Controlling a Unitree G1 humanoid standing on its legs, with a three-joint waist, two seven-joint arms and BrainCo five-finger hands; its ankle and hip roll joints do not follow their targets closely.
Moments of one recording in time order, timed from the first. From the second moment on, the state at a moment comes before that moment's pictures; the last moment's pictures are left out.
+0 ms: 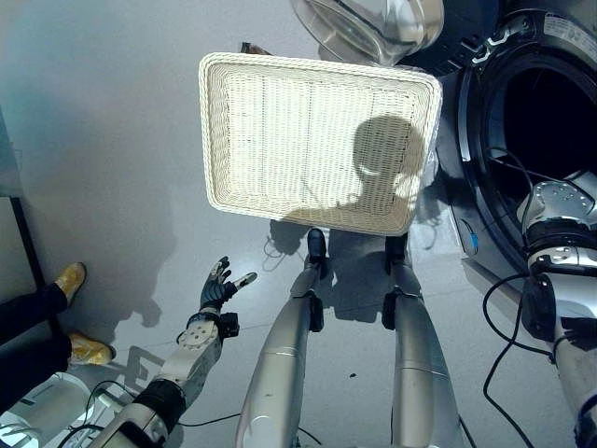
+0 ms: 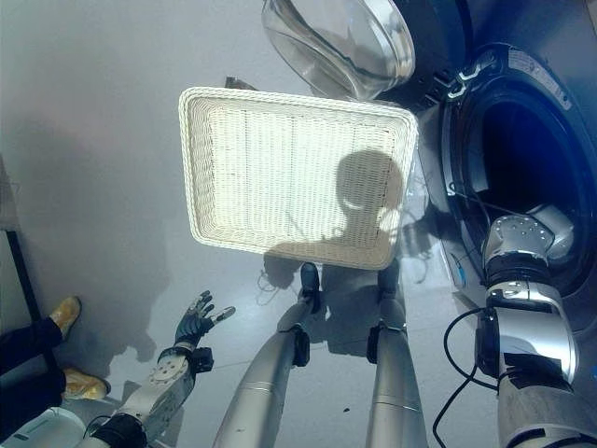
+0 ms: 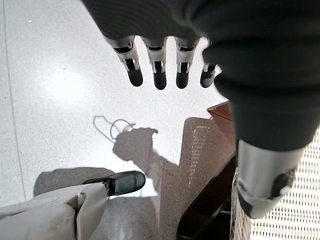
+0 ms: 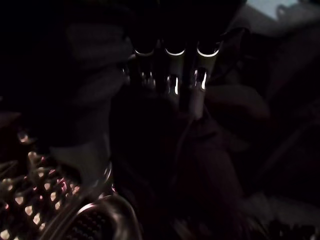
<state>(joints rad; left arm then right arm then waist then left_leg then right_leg) -0.26 0.46 -0.50 0.61 -0.69 -0.21 0.30 -1.05 -0.67 -0.20 0.94 1.93 -0.95 -0.65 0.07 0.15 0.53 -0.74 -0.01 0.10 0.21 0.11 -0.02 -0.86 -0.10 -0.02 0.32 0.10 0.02</state>
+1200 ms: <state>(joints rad) -0.27 0.33 -0.47 0.73 -0.68 -0.23 0.27 -0.73 -0.39 -0.14 0.90 1.96 -0.32 0.26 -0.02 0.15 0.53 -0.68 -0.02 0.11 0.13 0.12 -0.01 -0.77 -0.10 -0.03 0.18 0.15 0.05</state>
